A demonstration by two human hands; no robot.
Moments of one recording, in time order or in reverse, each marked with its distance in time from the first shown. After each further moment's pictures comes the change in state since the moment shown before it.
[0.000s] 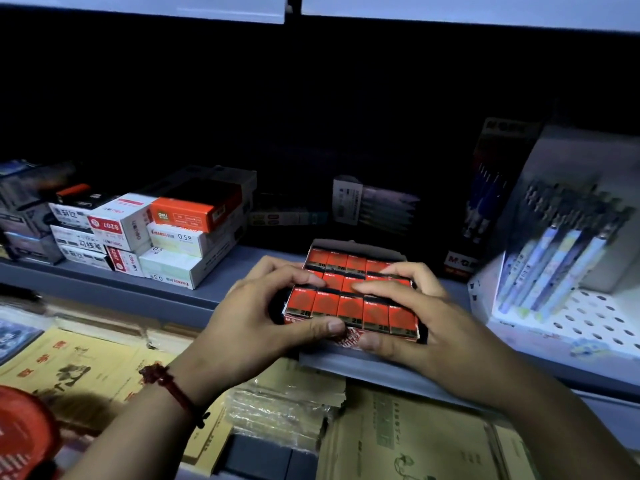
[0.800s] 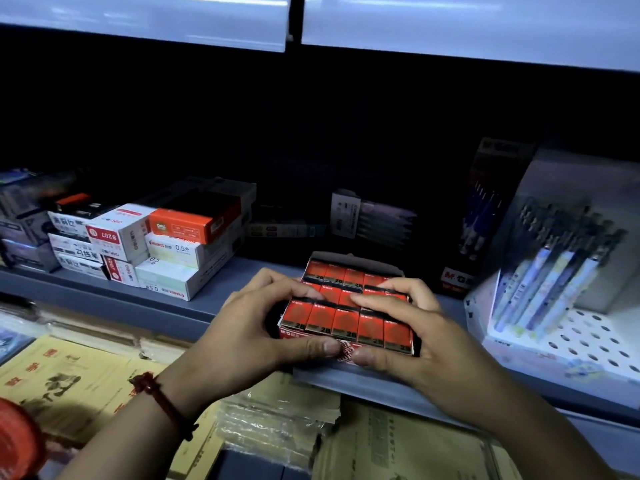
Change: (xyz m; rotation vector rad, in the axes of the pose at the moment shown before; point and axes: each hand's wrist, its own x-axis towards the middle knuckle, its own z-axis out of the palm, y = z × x) left_hand 0.004 0.003 -0.002 0.011 -0.040 -0.037; right_hand 0.004 0.001 0.003 0.078 0.052 -0.013
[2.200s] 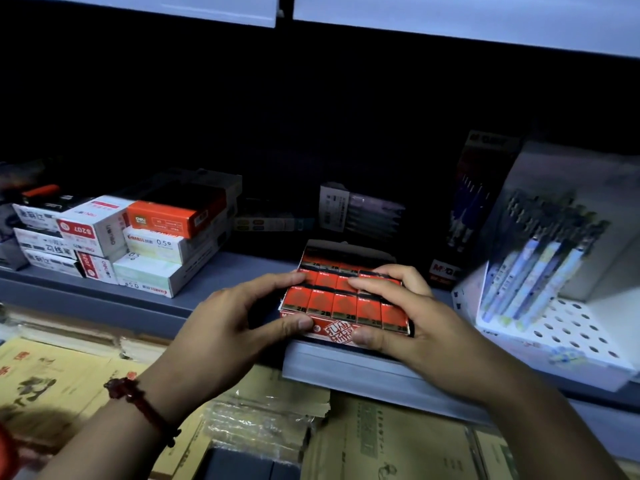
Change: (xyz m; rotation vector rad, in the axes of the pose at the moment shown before) left_hand -0.006 0.004 -0.005 0.113 0.019 0.003; right_hand 0.007 0.008 -0.010 -0.089 -0.047 0.053
